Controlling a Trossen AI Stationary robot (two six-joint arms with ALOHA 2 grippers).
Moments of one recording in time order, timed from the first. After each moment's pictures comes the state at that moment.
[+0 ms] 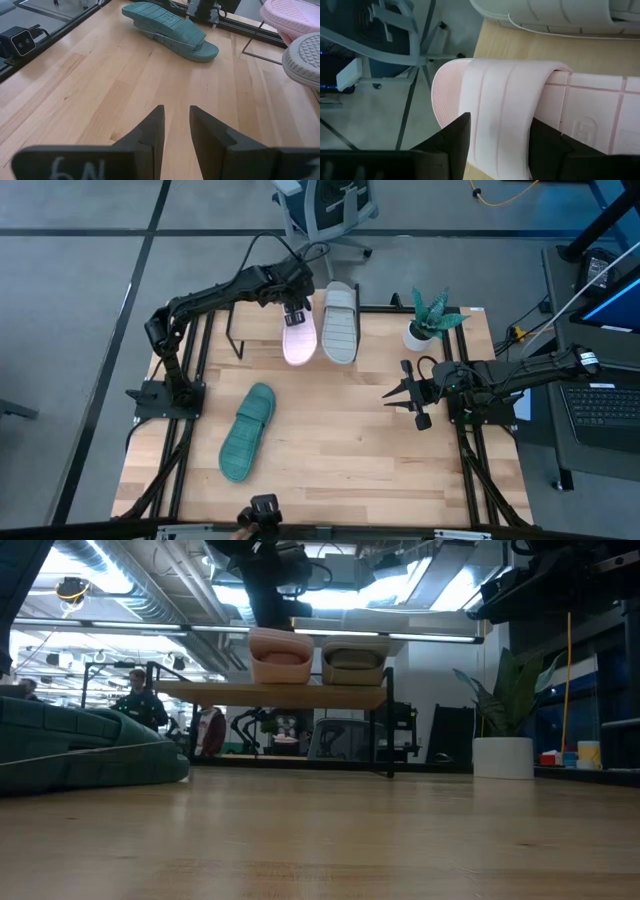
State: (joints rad) left arm 0.56 1.79 1.70 -0.89 -0.32 0.42; right arm 0.14 0.76 0.48 -0.16 0.00 -0.22
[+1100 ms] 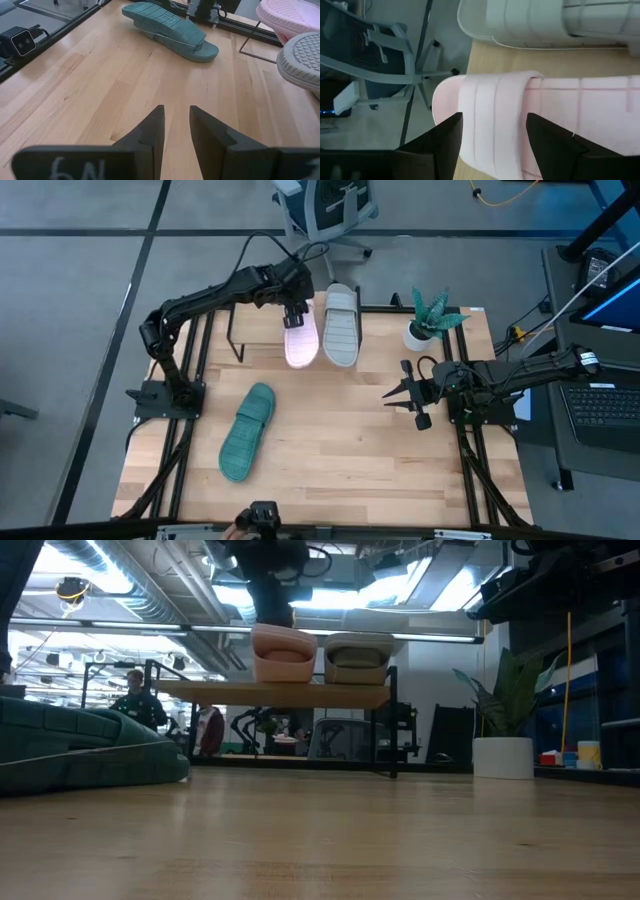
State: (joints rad) left arm 0.54 1.74 1.70 -0.89 -0.27 0.48; right arm 0.14 0.76 0.48 -0.16 0.00 -0.22
